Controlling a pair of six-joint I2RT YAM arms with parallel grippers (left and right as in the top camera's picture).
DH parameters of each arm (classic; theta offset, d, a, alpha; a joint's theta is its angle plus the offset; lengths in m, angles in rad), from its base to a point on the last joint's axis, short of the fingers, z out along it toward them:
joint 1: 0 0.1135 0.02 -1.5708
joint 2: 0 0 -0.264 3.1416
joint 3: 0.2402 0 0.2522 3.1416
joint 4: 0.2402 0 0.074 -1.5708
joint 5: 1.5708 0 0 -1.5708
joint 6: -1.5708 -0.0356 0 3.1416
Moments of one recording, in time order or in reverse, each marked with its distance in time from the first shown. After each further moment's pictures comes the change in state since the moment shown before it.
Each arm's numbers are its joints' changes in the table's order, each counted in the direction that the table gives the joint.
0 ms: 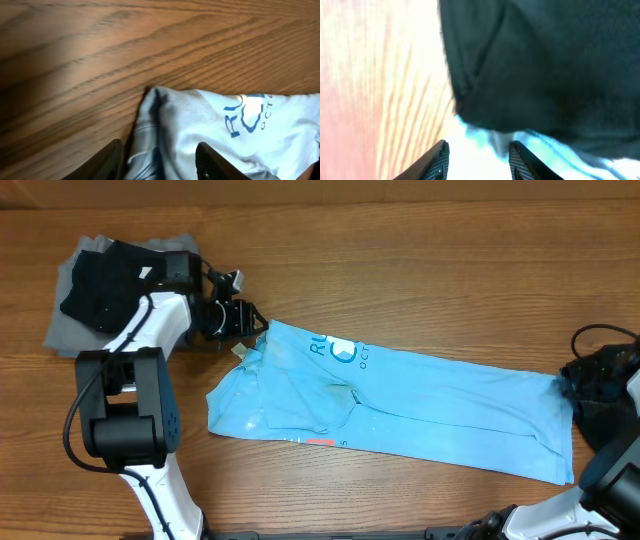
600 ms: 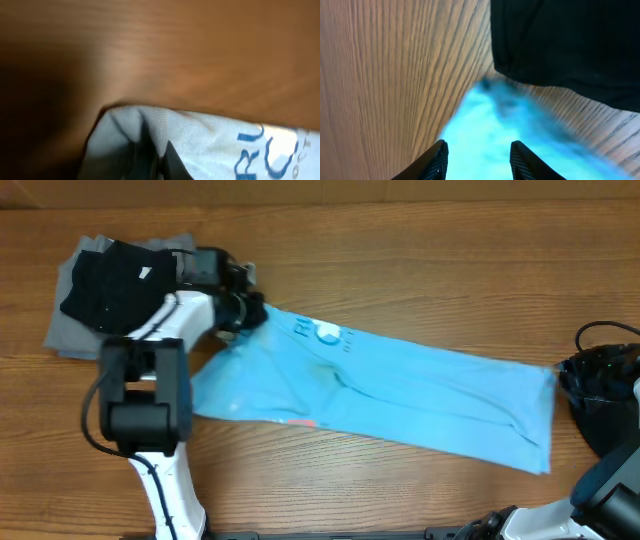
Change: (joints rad) left arm -0.052 0.083 0.040 -0.192 -0.188 0.152; right arm 0.008 -0.082 0.015 0.084 -0.110 0.019
